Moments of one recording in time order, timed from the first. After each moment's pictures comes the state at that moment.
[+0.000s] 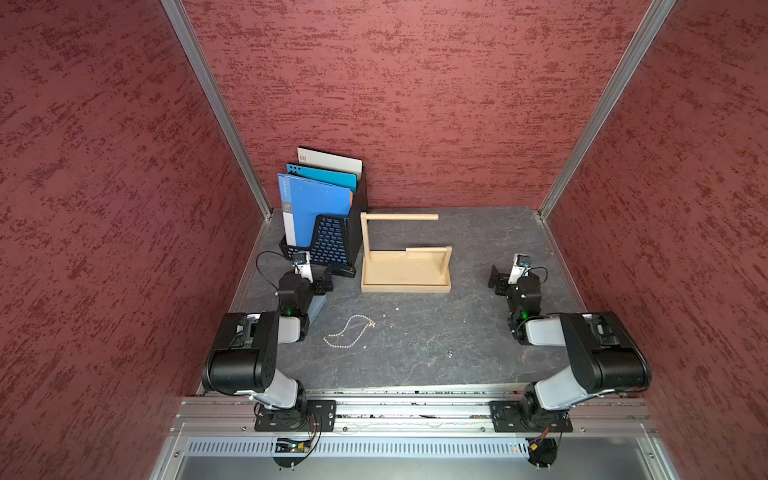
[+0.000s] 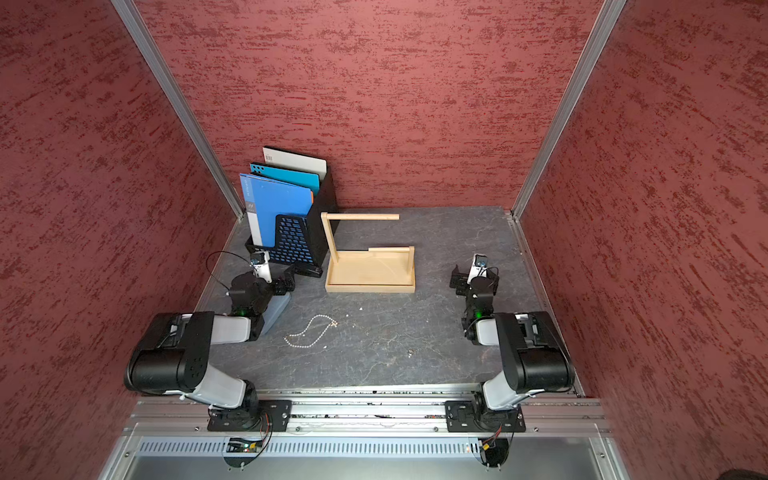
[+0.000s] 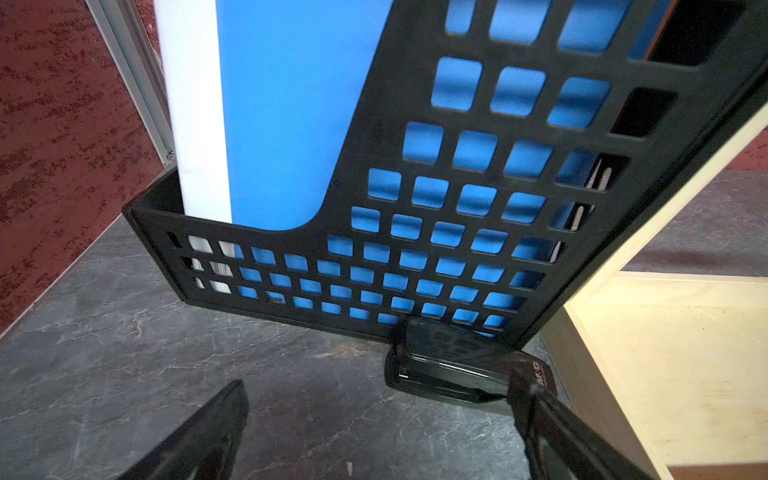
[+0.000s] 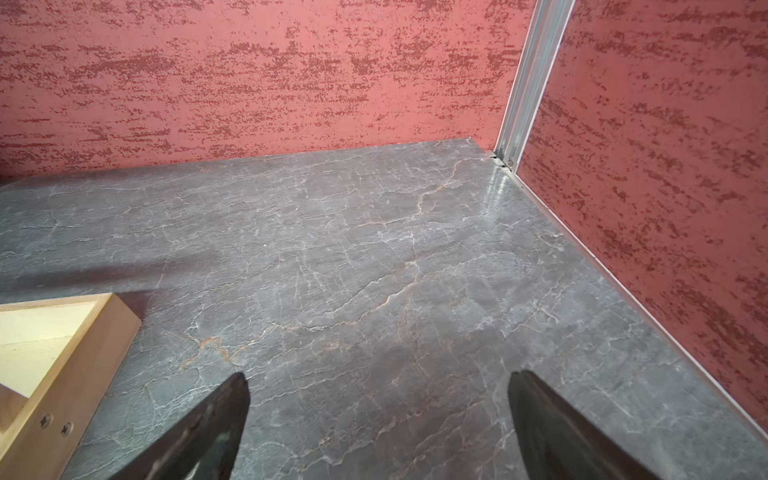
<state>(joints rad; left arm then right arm) 0.05 1.53 0.37 0.88 0.10 -0.07 0.04 1.55 0.36 0.94 0.19 0.07</state>
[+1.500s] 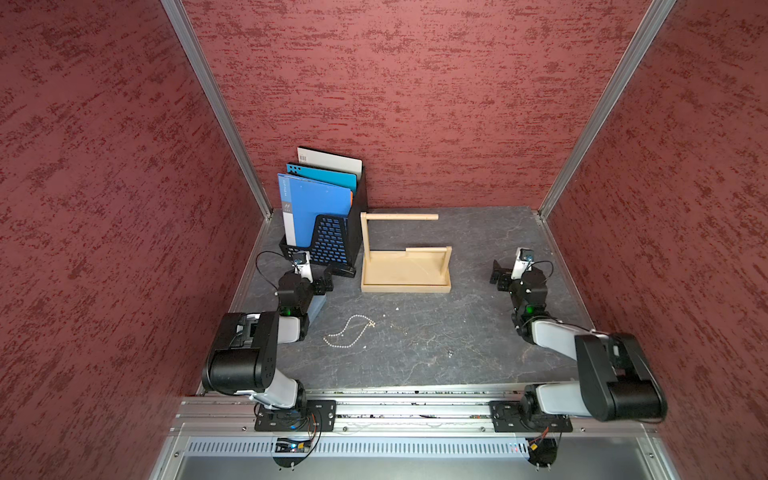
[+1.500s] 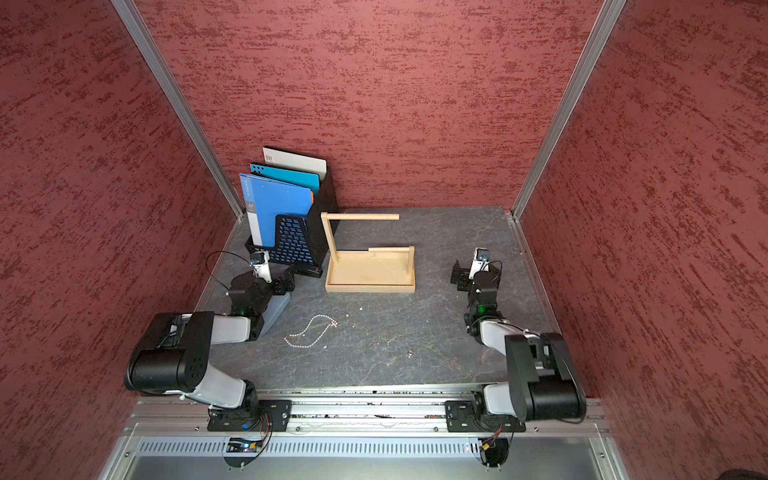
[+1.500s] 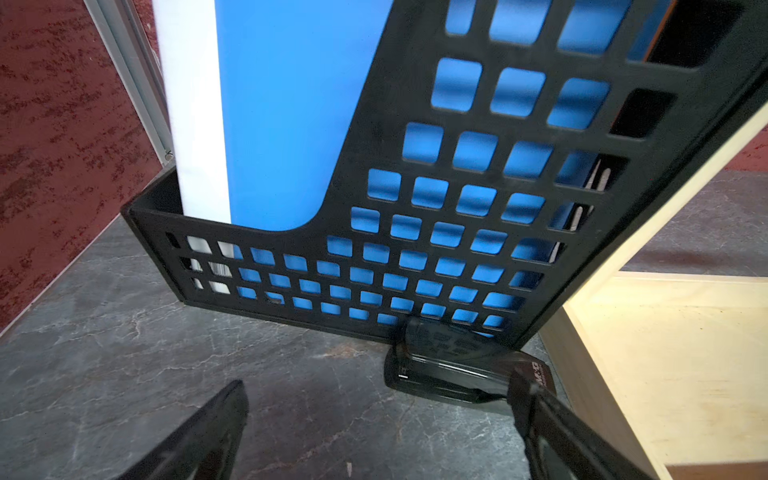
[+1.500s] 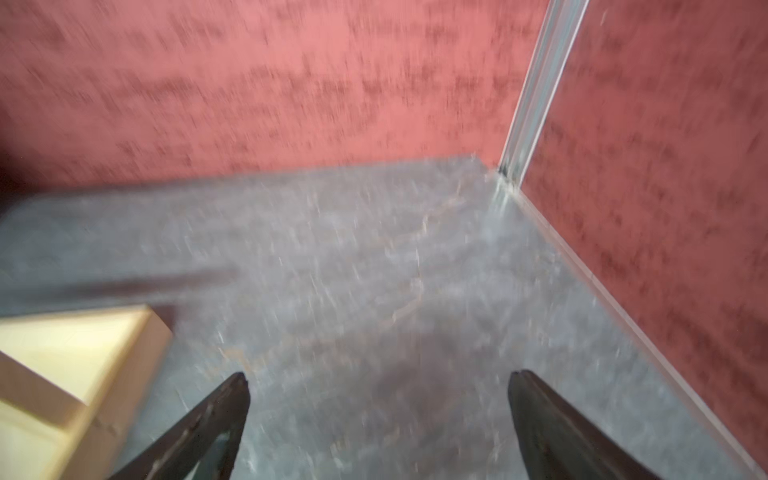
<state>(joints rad) 0.05 1.53 0.37 0.87 0.11 -0.07 0.04 1.30 0.47 0.64 0.15 0.07</state>
